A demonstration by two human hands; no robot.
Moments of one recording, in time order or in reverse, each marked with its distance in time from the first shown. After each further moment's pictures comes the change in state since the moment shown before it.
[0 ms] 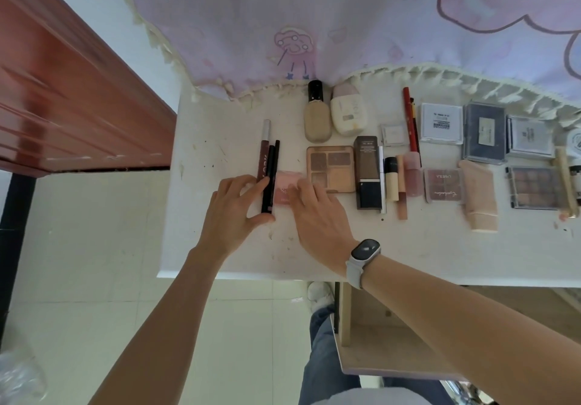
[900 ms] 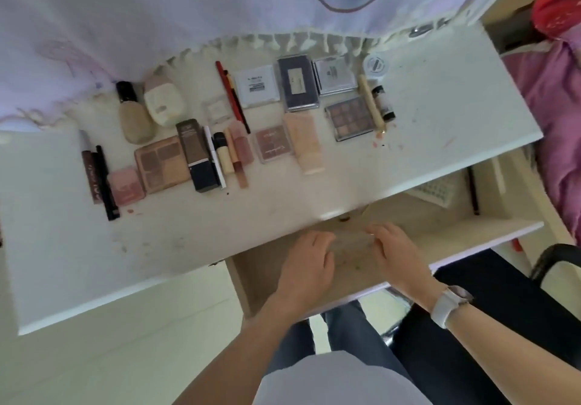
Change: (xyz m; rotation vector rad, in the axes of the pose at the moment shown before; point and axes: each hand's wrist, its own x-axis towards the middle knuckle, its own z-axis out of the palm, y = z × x) left_hand -0.065 0.300 0.123 -0.328 -0.458 0.198; right_hand -0.293 0.196 0.037 0.487 0.016 0.715
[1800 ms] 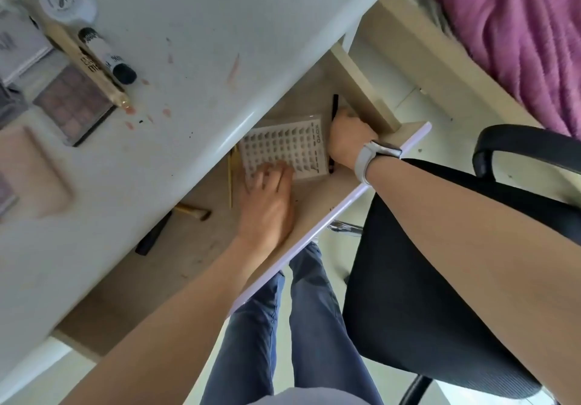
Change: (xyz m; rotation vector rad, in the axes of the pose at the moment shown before) left_hand 0.145 0.084 0.176 0.695 -0.196 0.300; right_hand 0.107 0.229 -0.033 0.046 0.004 0.544
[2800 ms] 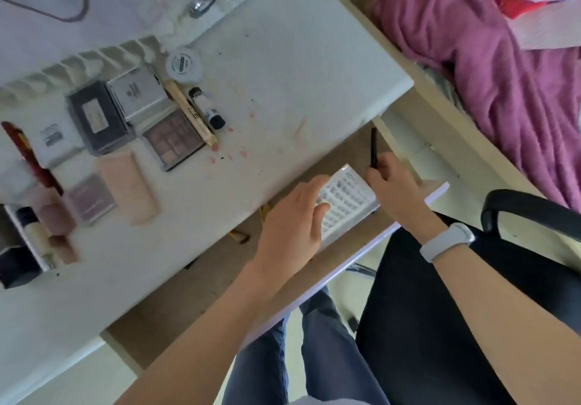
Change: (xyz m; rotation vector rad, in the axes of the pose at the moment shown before) left_hand -0.021 -0.002 -0.097 -0.497 0.382 0.082; right_hand -0.063 -0.007 -0.049 0.687 0.101 -0.120
